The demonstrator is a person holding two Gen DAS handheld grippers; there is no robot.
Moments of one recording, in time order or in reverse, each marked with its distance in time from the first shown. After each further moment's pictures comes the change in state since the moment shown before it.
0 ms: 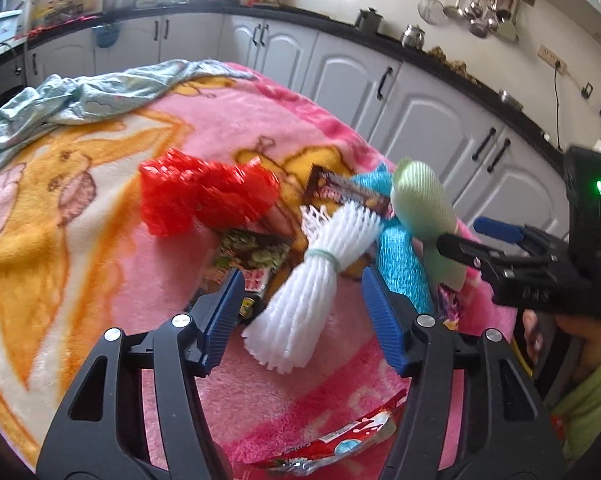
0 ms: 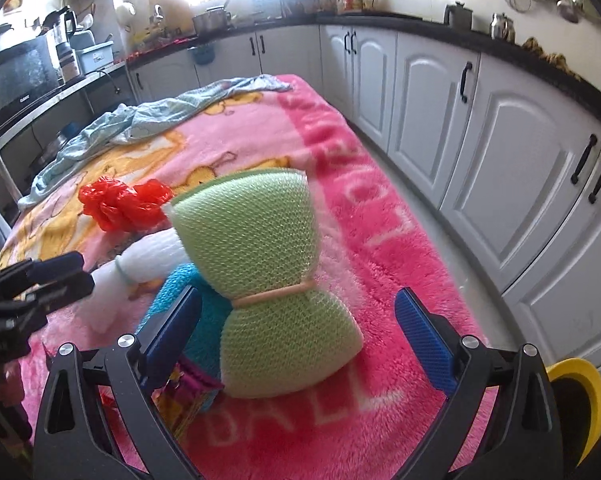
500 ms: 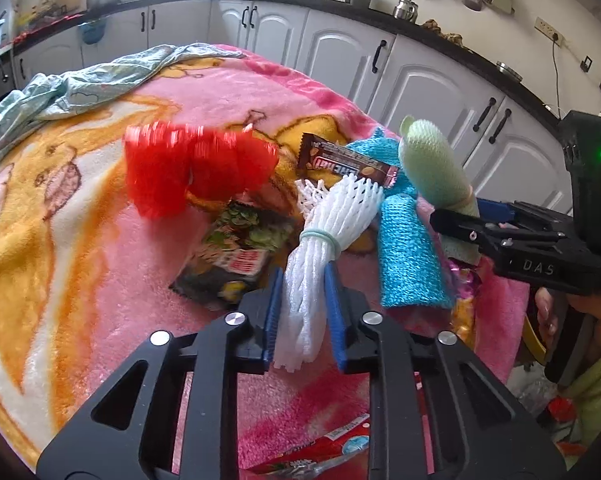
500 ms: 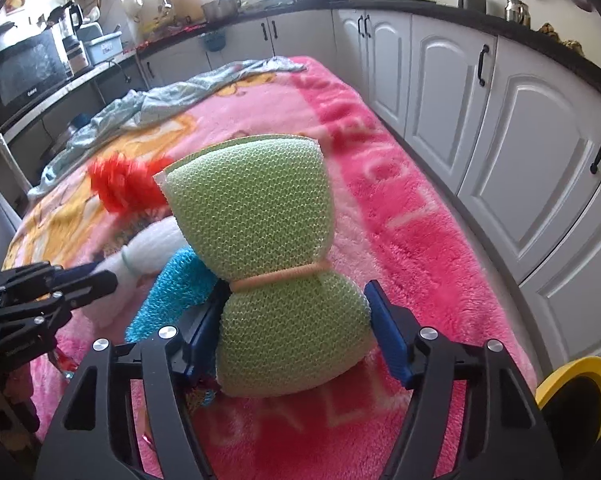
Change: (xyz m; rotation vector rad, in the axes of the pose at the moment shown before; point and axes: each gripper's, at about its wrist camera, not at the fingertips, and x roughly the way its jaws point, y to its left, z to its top) left arm 0.013 -0.003 -0.006 0.049 0.068 -0.002; right arm 0.005 -0.001 -0.006 -0.004 0.036 0.062
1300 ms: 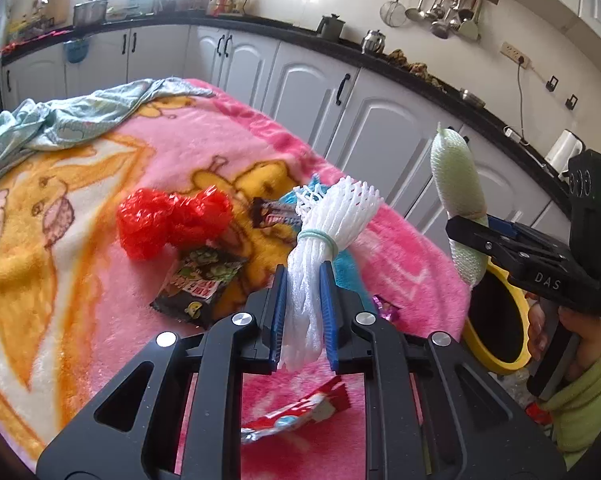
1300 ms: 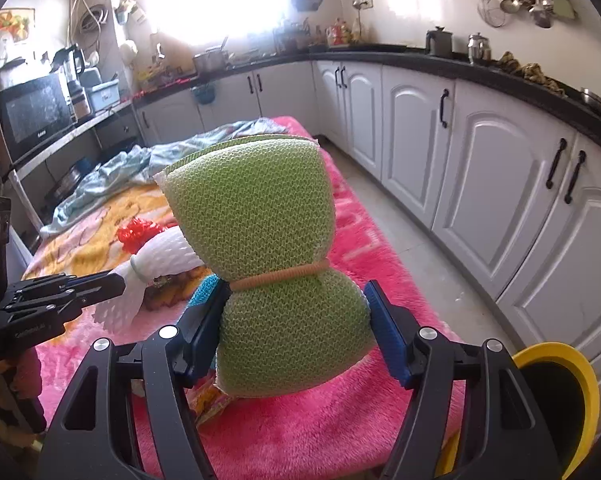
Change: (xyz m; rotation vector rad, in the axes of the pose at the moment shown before) left arm -0.051 -0.025 0.013 0.008 -0.103 -0.109; right arm -0.095 -0.005 -0.010 0.046 -0.178 -0.046
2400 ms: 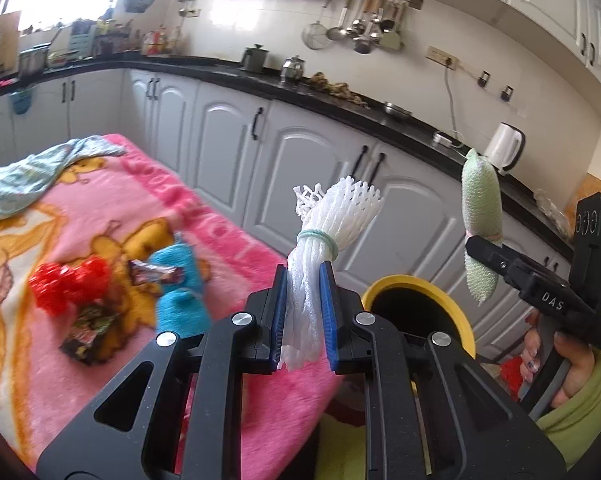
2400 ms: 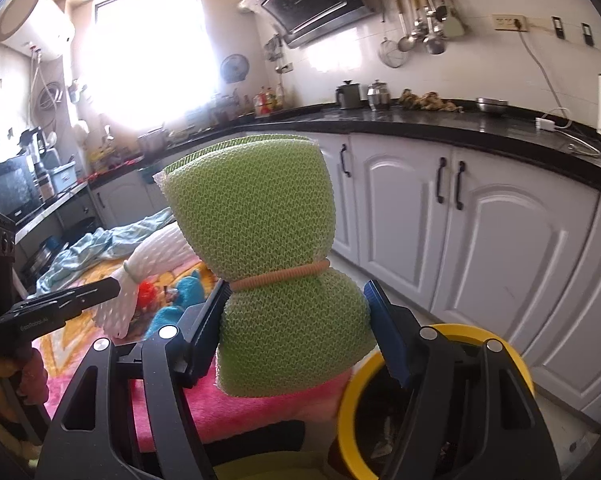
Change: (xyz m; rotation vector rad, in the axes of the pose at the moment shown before) left arm -0.021 -0.125 0.025 0.131 -0.098 -0.172; right arm -0.157 -0.083 -0.039 0.167 -0.241 -0.185
